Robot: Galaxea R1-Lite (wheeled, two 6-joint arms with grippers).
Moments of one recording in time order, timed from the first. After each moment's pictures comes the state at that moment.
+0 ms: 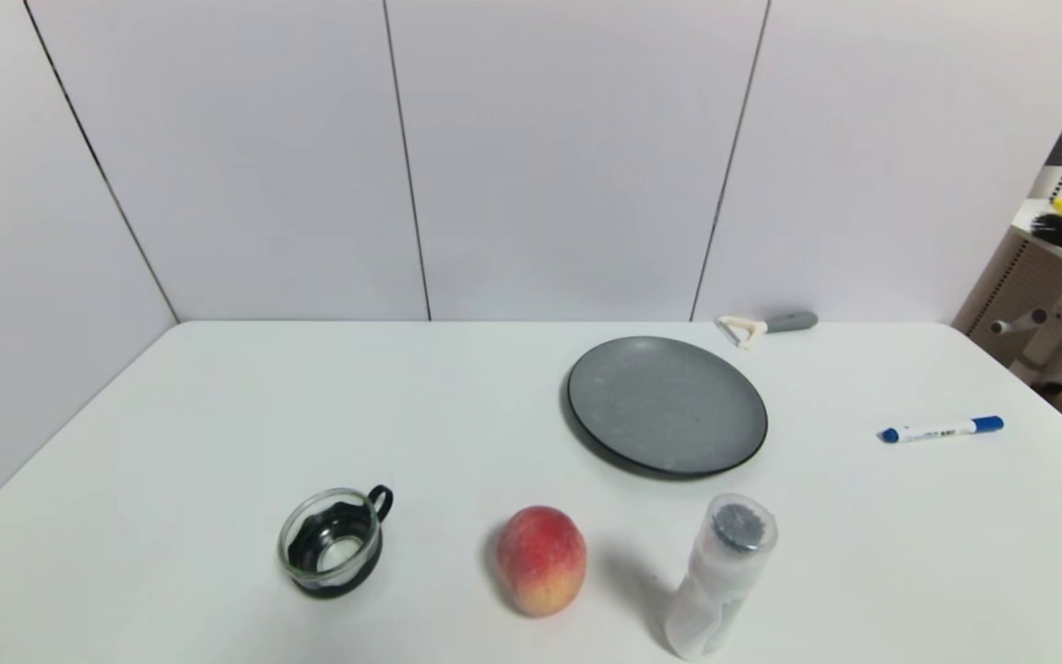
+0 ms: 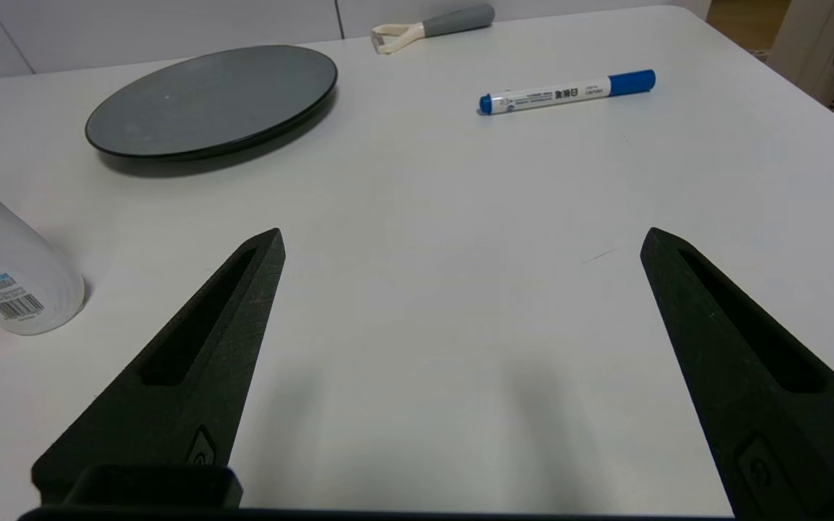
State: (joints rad) left arm 0.01 0.24 -0.25 0.08 -0.02 0.22; right arm 0.00 0.00 0.00 -0.01 -0.03 0.09
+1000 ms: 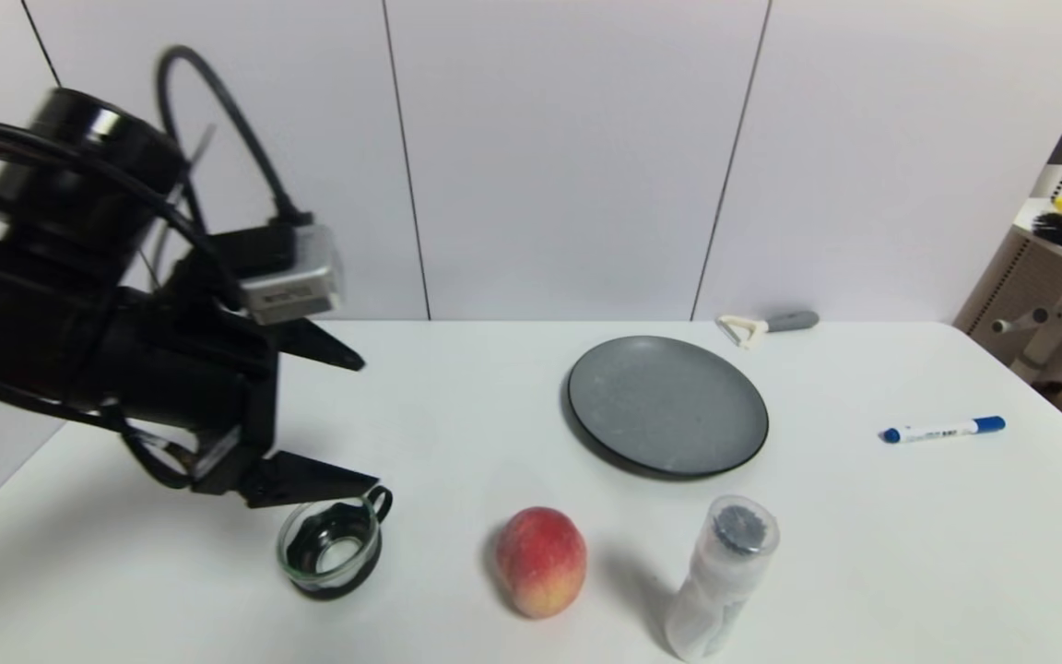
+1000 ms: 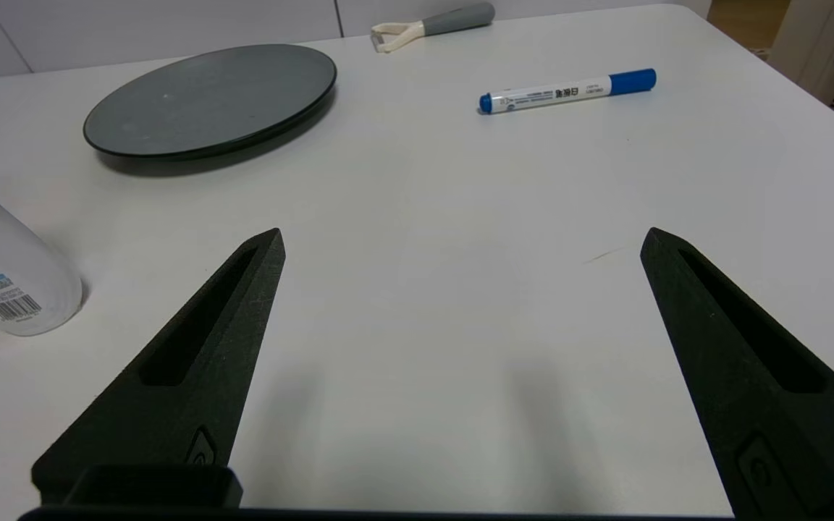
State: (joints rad) left arm -0.40 1.51 -1.31 0.59 -0.44 0.78; right arm 0.00 0.00 0.00 -0.01 -0.03 0.09
